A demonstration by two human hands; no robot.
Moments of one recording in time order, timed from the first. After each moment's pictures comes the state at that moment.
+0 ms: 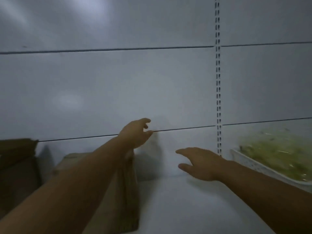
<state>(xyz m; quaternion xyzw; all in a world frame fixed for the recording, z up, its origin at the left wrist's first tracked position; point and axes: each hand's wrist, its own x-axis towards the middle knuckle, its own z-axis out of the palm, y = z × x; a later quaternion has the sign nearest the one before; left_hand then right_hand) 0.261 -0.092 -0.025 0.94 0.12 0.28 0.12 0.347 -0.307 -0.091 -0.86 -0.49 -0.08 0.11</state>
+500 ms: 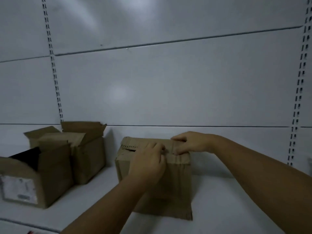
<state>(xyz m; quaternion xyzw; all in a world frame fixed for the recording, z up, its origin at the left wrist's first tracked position) 0.132 -0.055 -0.111 0.89 0.22 0.39 -0.01 0.306 -0.135 -0.052 -0.77 -0.58 0.14 0.23</state>
